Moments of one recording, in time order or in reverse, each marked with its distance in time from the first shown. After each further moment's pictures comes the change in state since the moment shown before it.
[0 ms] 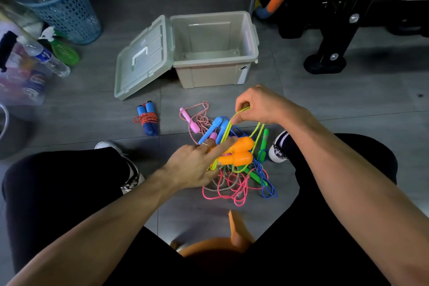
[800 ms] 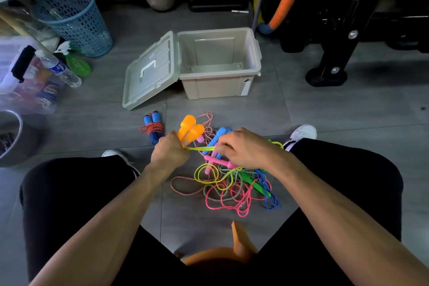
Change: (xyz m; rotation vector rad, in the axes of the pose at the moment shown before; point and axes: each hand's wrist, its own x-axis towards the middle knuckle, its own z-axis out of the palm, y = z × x) left_hand 0.014 -0.045 -0.023 -0.347 -0.320 -1.140; right_hand -0.036 -0.047 0.051 -0.044 -0.096 -0.094
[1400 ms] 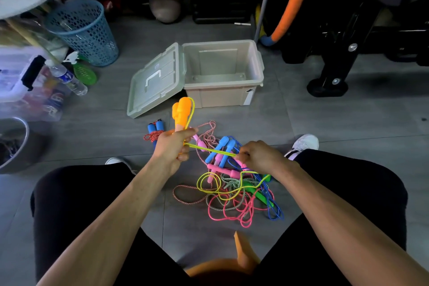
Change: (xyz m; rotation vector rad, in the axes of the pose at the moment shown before) left_hand -0.007 0.018 -0.033 -1.291 -0.155 -0.232; right_hand 0.009 0.045 0.016 -0.031 -0.055 0.276
